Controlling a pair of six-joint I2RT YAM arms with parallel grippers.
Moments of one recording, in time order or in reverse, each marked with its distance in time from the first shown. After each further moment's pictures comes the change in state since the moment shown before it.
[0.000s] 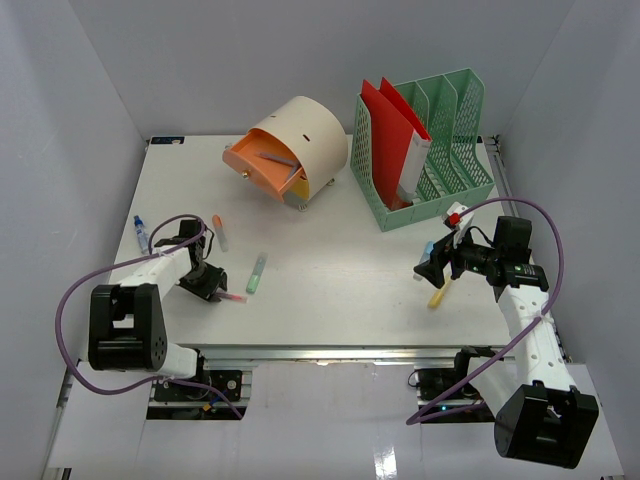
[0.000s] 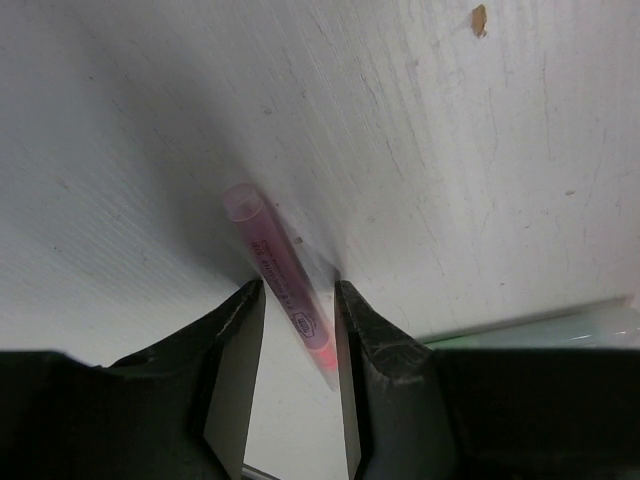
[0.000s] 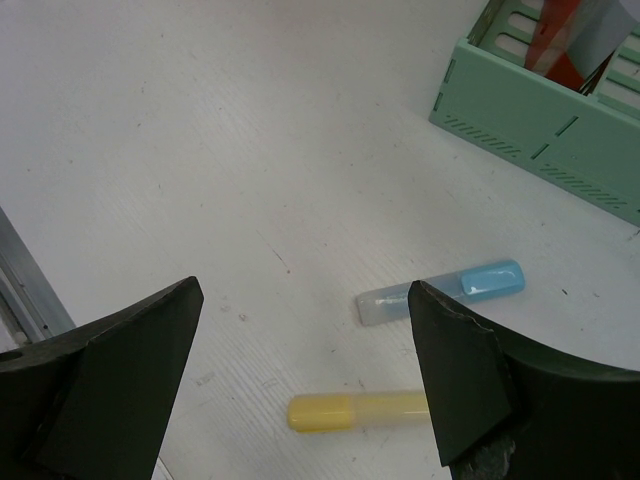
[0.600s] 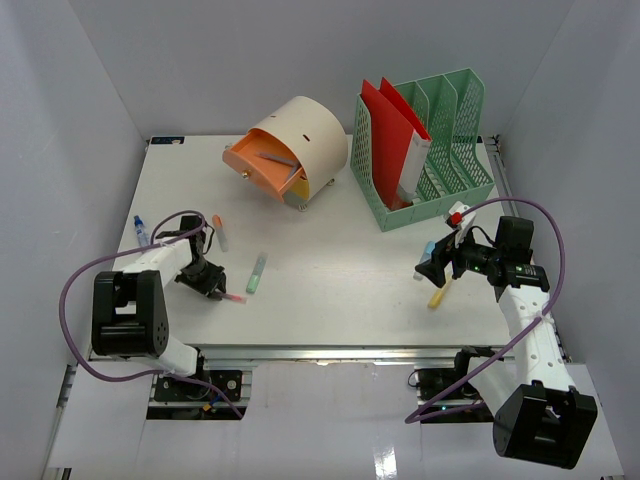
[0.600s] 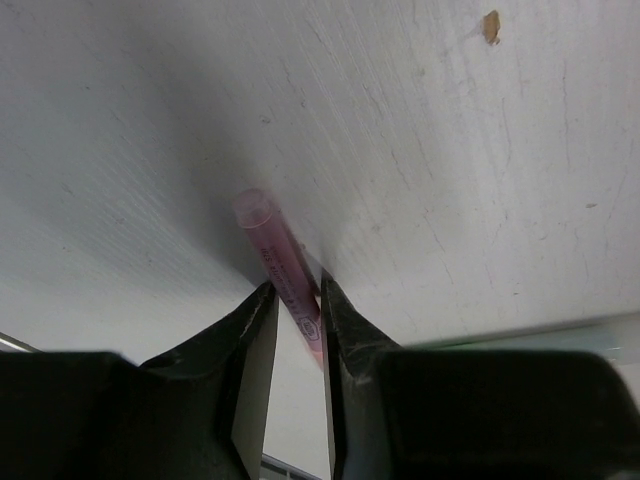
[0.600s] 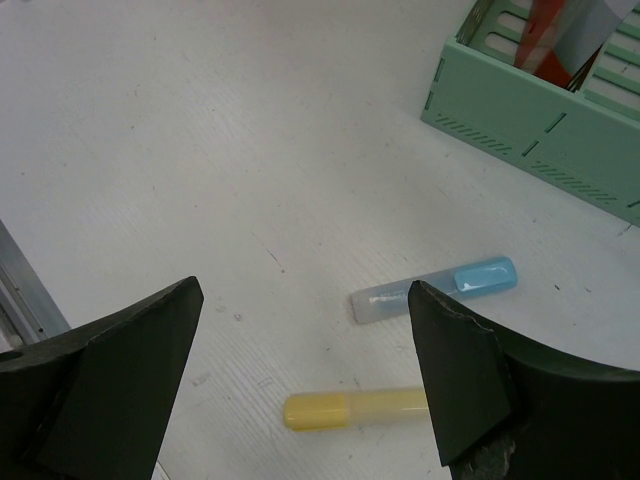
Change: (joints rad) left arm 0.005 0.090 0.049 -0.049 0.009 0.031; right arm -0.014 -0.001 0.000 0.004 -0.001 0.002
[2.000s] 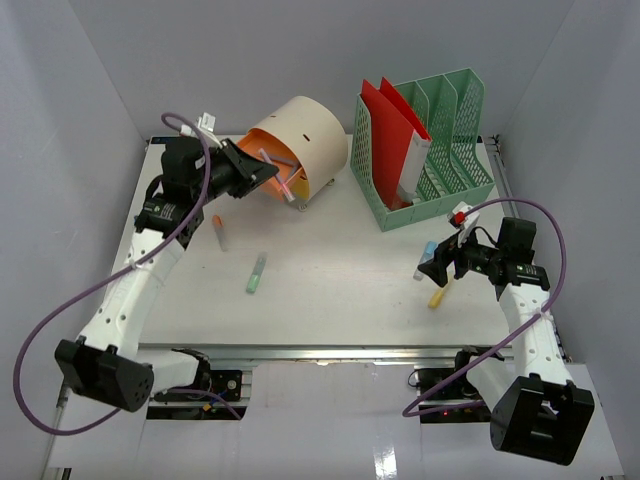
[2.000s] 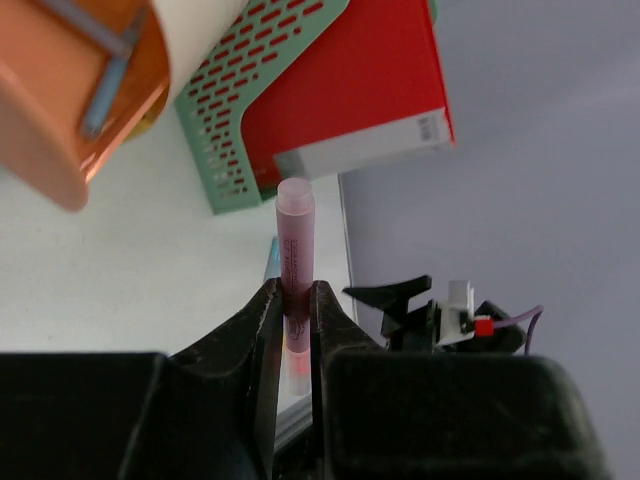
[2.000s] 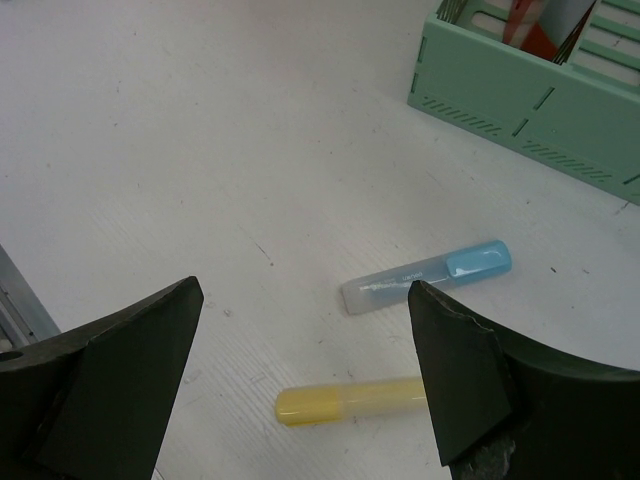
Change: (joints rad) left arm -0.280 -0.310 0.494 0.404 0.413 0.142; right arm -0.037 0.020 -0.018 0.020 -0.003 0.001
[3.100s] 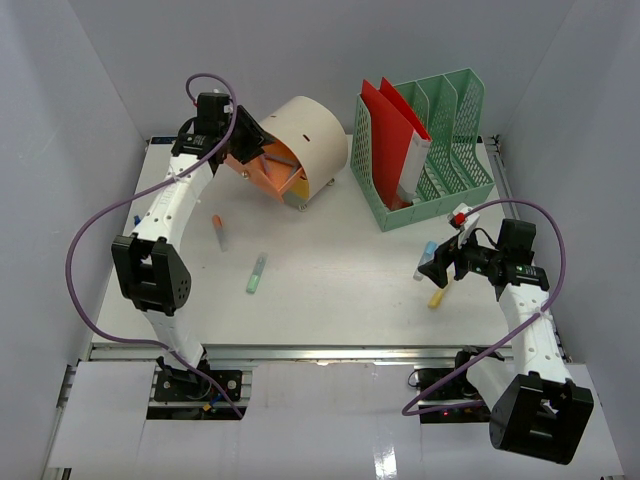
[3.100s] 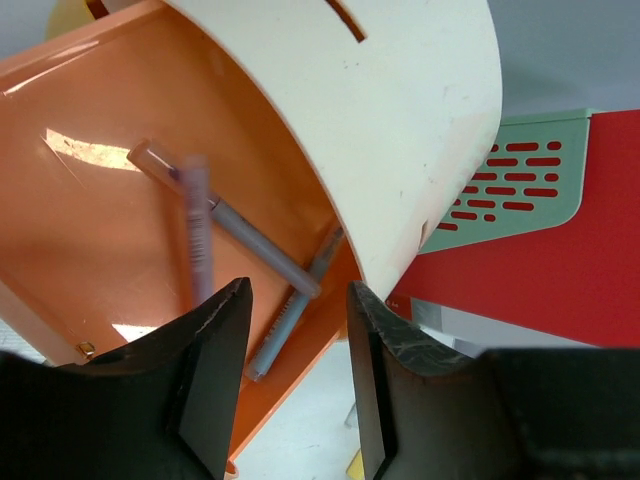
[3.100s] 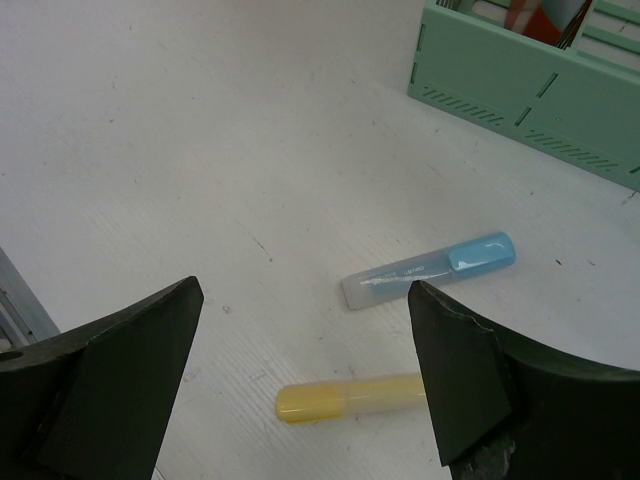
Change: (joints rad) left arm 0.076 0.626 0.542 -0.199 -0.187 0.088; right arm -0.009 0.006 -0.013 0.006 0.000 0.000
